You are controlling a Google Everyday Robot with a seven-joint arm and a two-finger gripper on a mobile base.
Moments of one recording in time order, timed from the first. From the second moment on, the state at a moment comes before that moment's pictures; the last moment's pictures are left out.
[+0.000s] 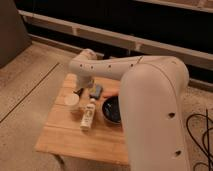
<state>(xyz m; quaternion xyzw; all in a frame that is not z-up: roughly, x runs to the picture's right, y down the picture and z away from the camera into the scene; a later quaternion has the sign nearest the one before) -0.114 0.023 0.838 -0.21 0.16 0.73 0.63</state>
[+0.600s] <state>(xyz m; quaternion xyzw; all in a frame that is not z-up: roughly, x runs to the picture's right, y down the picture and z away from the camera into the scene) -0.147 0.061 0.859 -0.20 0.22 0.66 0.69</state>
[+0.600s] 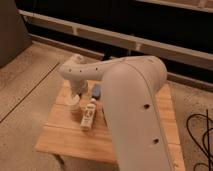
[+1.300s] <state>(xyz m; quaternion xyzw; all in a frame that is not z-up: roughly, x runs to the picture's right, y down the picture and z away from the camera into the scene) -0.149 0.043 0.861 -0.17 0.21 0.64 0.72</state>
